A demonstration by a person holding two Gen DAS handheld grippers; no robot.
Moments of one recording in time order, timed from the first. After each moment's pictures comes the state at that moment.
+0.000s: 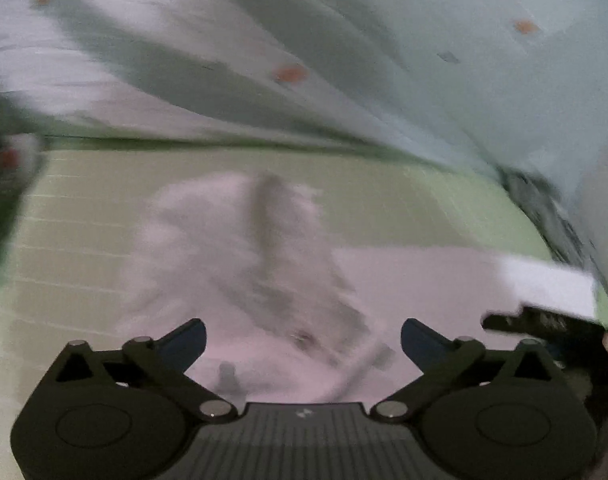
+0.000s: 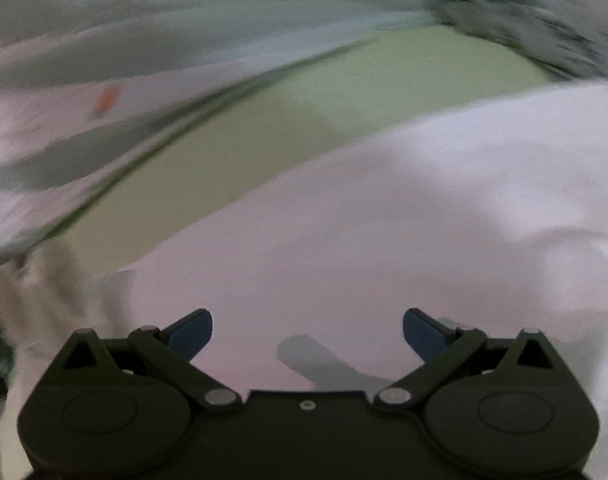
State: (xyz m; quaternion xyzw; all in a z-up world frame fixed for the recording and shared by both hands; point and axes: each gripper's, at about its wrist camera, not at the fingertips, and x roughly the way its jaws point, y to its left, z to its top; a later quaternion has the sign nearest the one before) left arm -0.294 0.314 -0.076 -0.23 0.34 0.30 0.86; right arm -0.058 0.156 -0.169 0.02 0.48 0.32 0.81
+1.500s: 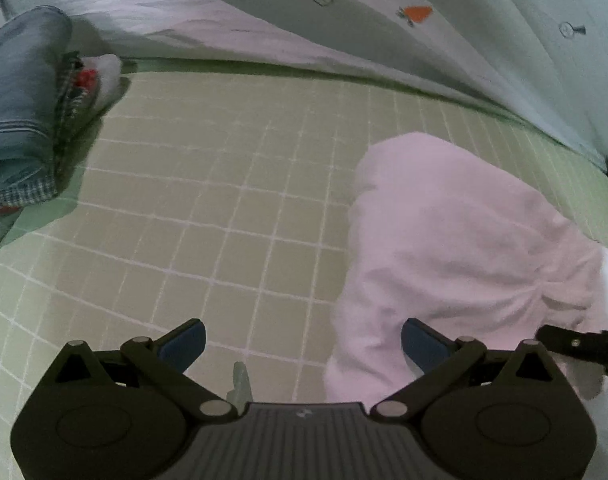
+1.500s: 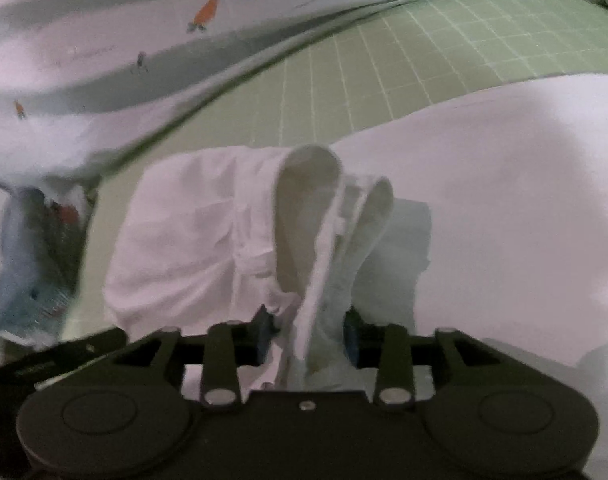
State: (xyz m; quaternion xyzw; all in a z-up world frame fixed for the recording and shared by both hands) left arm -0.294 0.352 -0.131 -0.26 0.44 0.37 0.78; right arm -0.087 0.228 -0.179 0.00 0.55 0.41 0.73
